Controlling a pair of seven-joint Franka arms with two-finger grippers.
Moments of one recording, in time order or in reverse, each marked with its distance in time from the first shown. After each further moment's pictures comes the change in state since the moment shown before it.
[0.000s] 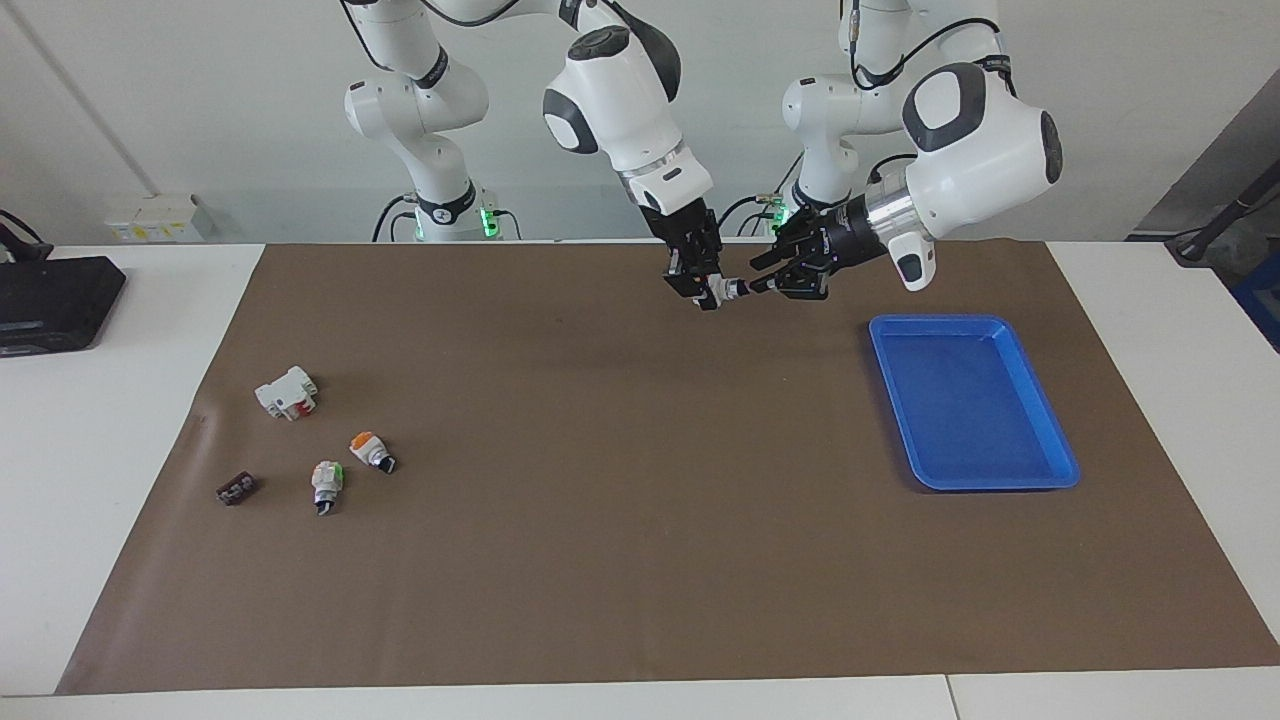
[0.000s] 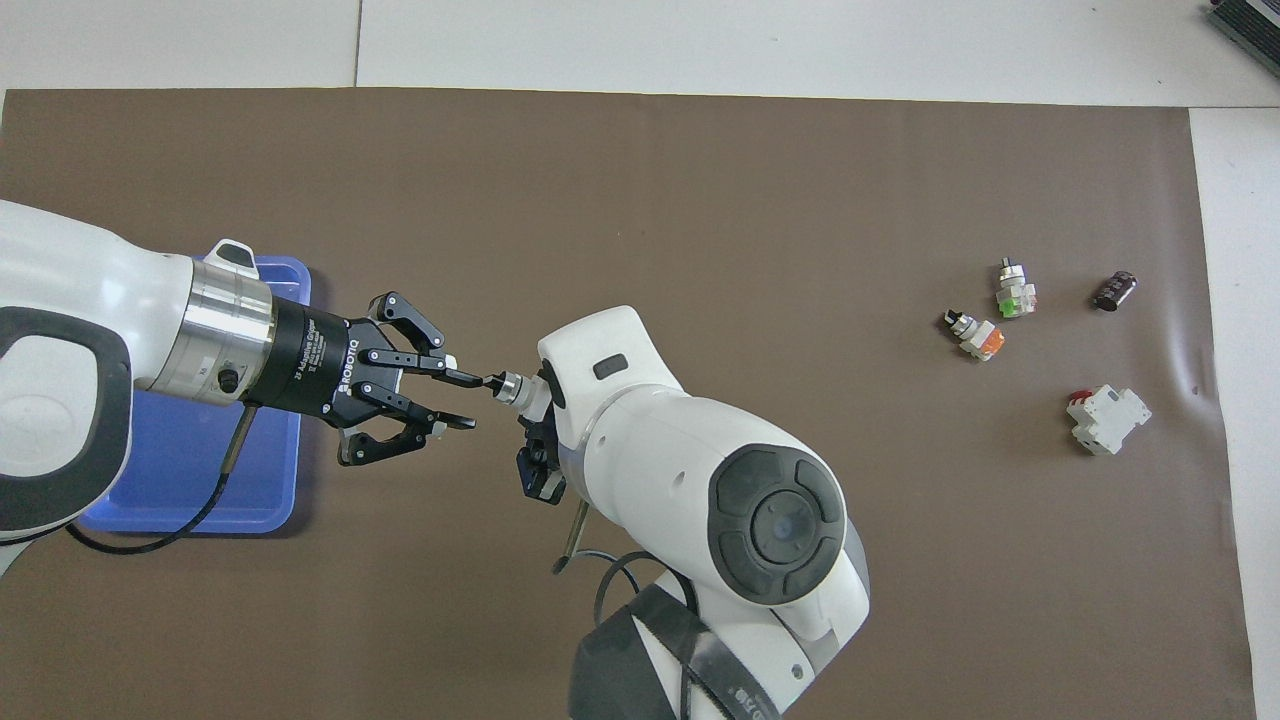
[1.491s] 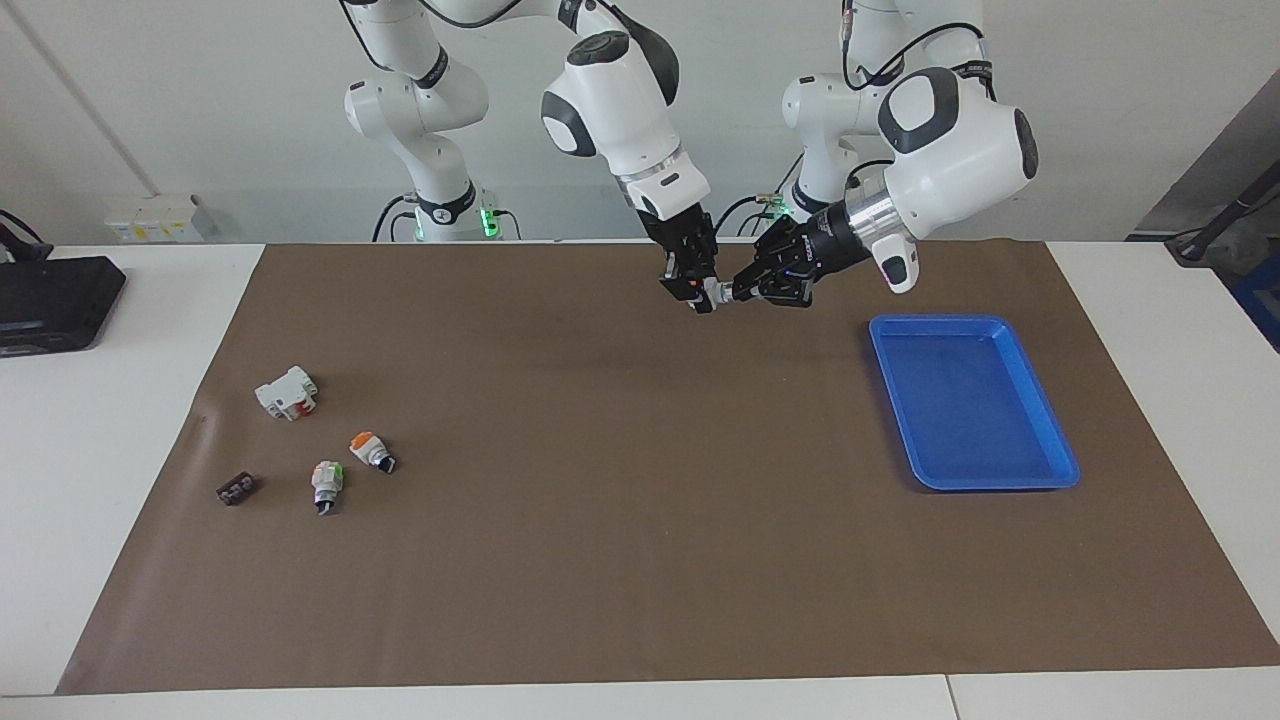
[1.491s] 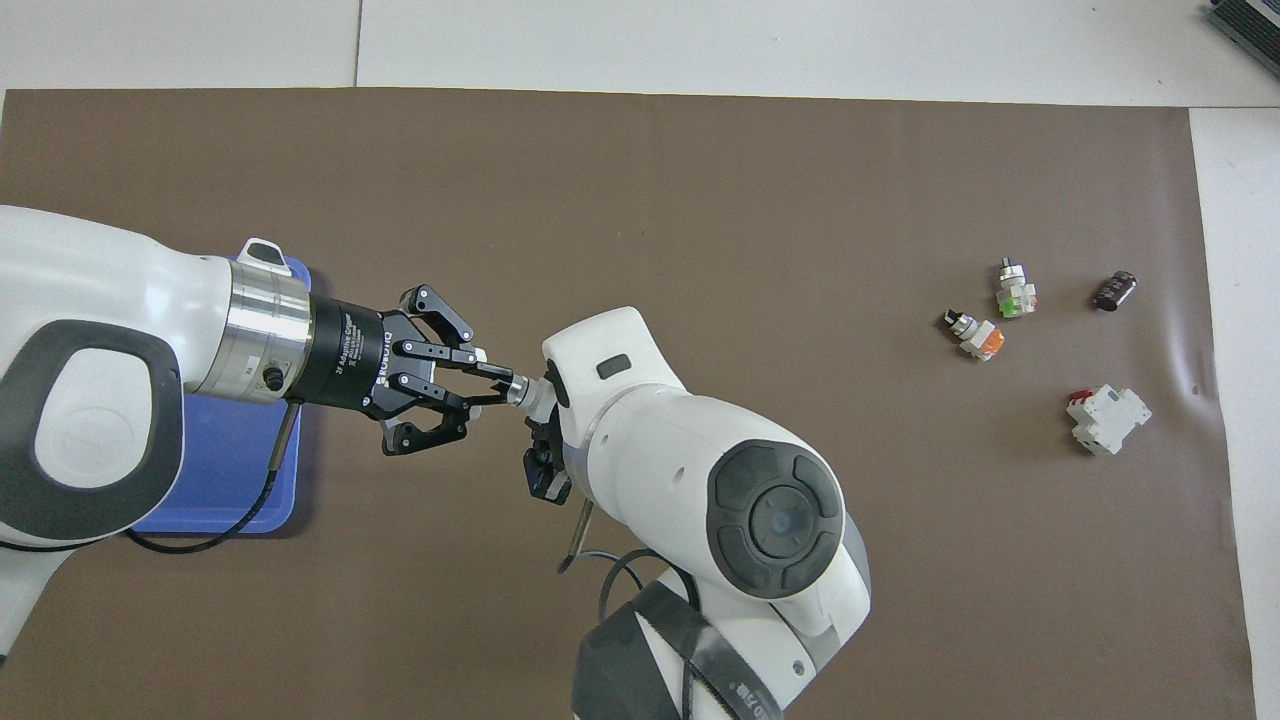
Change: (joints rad) left arm -0.060 0.003 -0.004 -0.016 -0.018 0.091 -0.037; right arm 0.001 0.000 -0.006 -0.008 -0.004 -0.010 0.000
